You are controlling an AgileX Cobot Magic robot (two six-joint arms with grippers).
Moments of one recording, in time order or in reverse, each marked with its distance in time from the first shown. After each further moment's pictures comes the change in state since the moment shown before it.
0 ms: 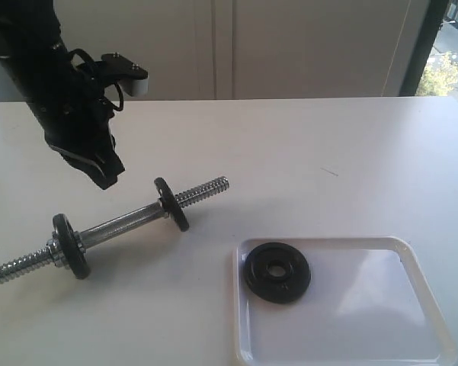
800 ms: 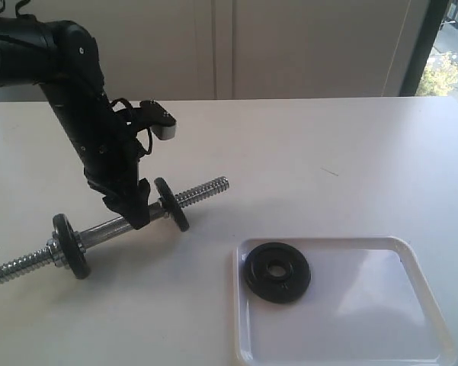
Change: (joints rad) left arm -0.004 0.184 -0.002 -0.068 -0.093 0.189; right arm 0.000 0.000 0.000 0.000 0.000 0.000
